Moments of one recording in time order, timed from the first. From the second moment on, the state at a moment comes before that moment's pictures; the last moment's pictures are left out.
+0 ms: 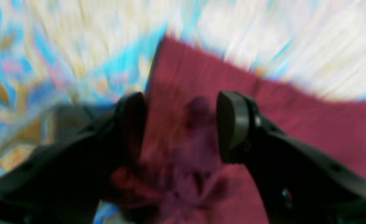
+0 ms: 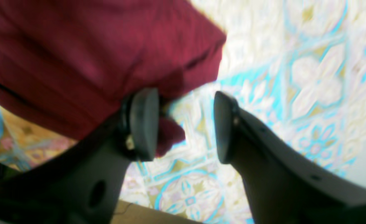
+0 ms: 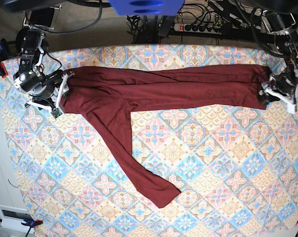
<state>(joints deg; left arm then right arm) 9.9 -25.4 -36.2 78.9 -43.8 -23.6 53.3 -9.3 19.3 17.3 105.9 14.0 41.3 -67.2</state>
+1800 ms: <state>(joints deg) 7.7 -22.0 -49.6 78.8 -55.6 -22.9 61.4 30.3 9.3 -6.0 37.1 13.6 40.5 -23.1</state>
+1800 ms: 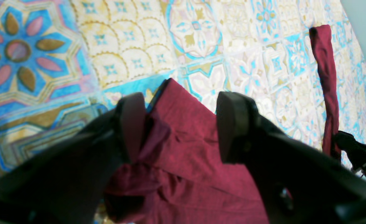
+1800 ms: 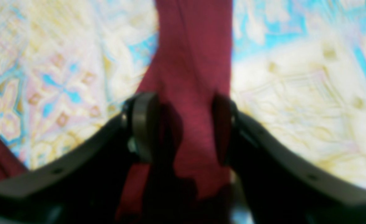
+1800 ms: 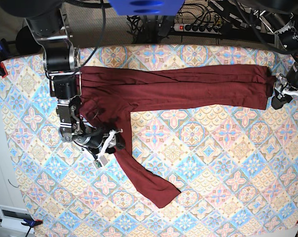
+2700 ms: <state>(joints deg) 7.7 -22.0 -49.5 78.8 -55.7 -23.0 61.4 13.8 9.4 -12.5 81.4 13.0 40.7 -39.2</state>
